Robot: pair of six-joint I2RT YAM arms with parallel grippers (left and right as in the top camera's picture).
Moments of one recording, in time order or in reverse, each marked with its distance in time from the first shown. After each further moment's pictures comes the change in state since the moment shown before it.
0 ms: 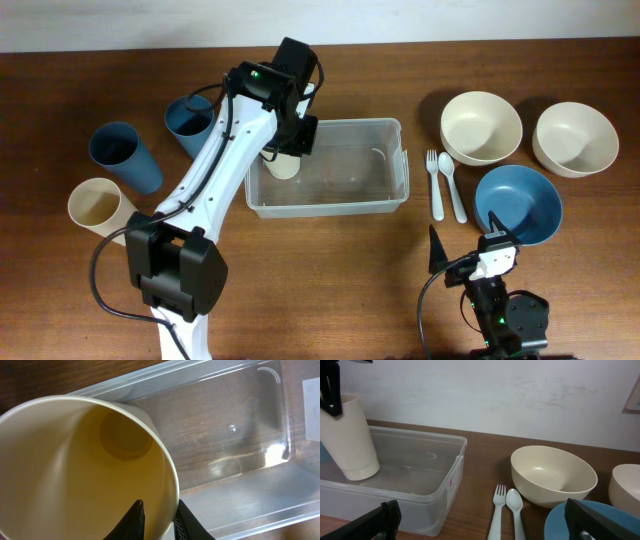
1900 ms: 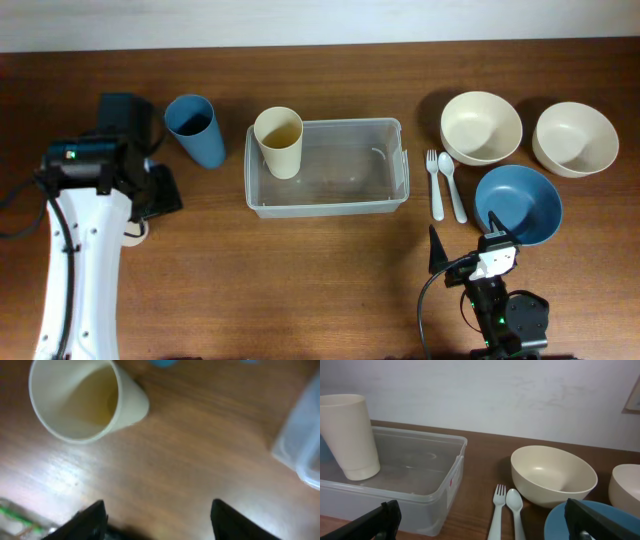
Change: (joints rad) left arm 0.475 -0.599 -0.487 -0.151 -0.230 -0.151; right arm 0.000 0.000 0.000 0.000 0.000 0.000
